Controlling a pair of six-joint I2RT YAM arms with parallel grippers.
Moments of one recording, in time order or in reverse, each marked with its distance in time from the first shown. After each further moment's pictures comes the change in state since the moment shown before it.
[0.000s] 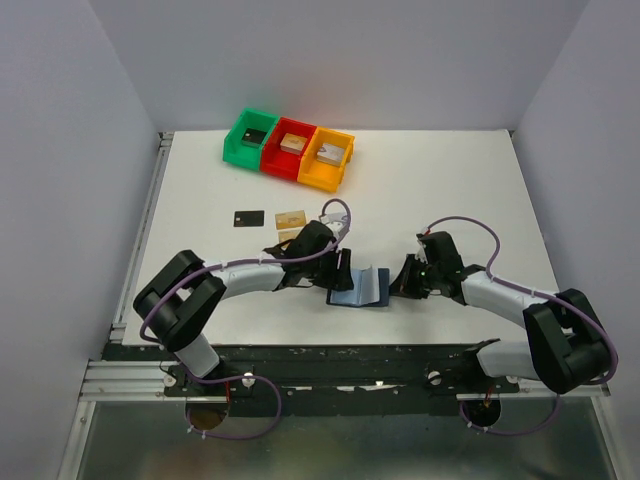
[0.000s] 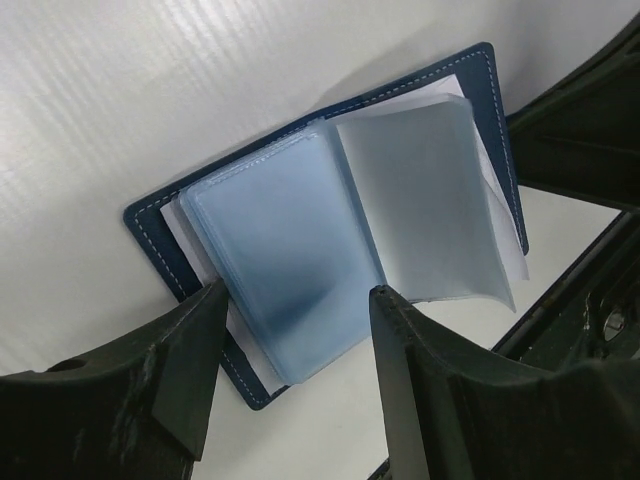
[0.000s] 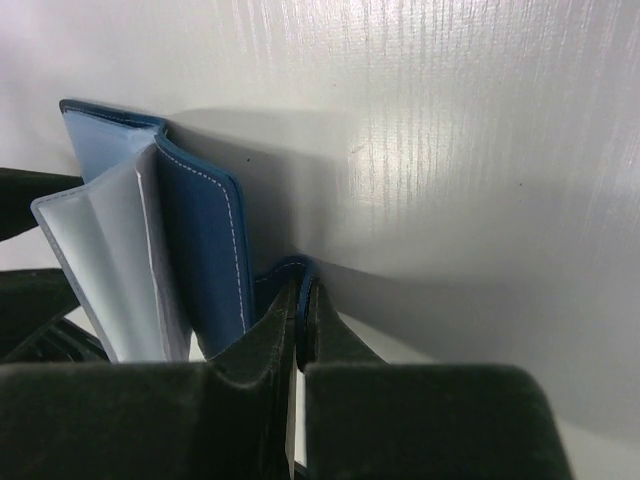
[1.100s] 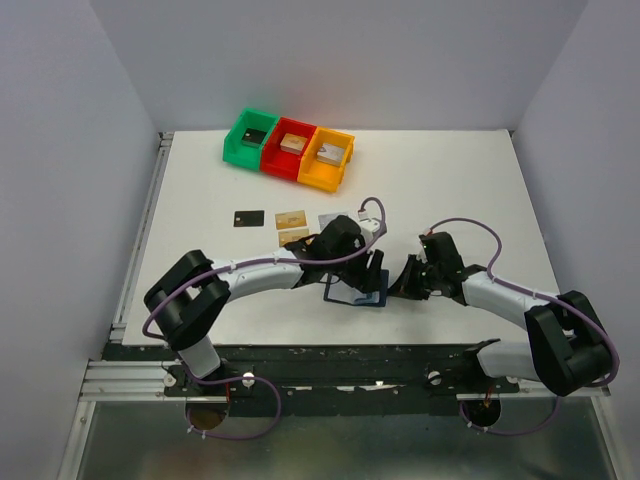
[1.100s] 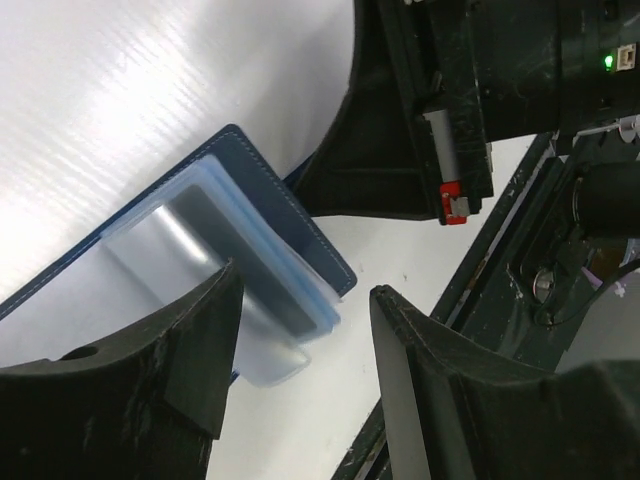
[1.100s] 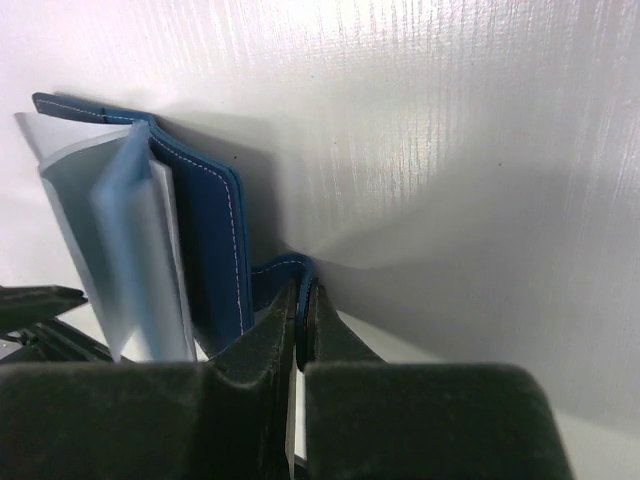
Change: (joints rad) left arm -0.129 0.030 0.186 -0.026 0.063 0.148; right arm 0.000 -0.010 0.000 -0.027 0.032 0.035
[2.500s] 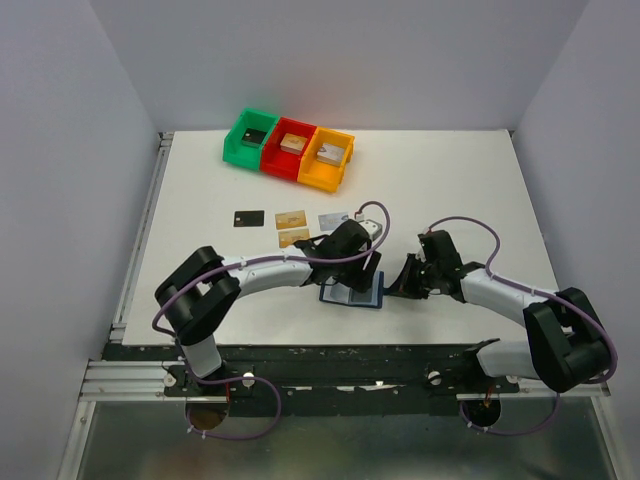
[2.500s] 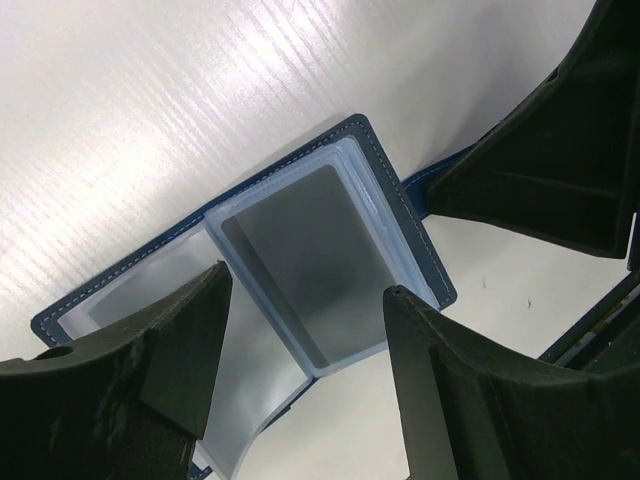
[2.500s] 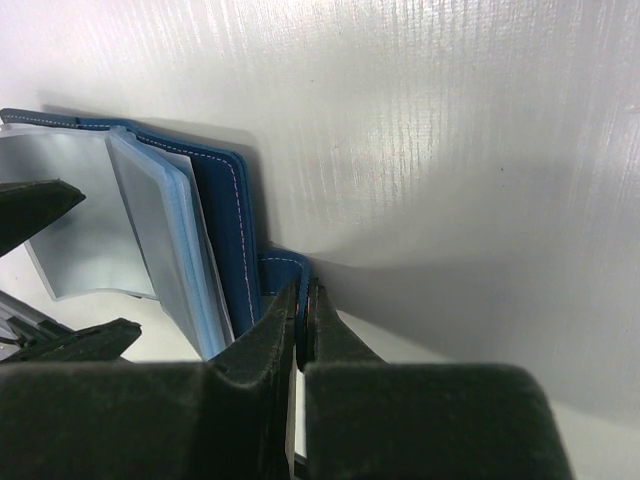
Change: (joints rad) left arm -0.034 0.072 0.072 -0.180 -0.268 0.011; right arm 0.000 0.019 0.025 -0.027 0.009 0.003
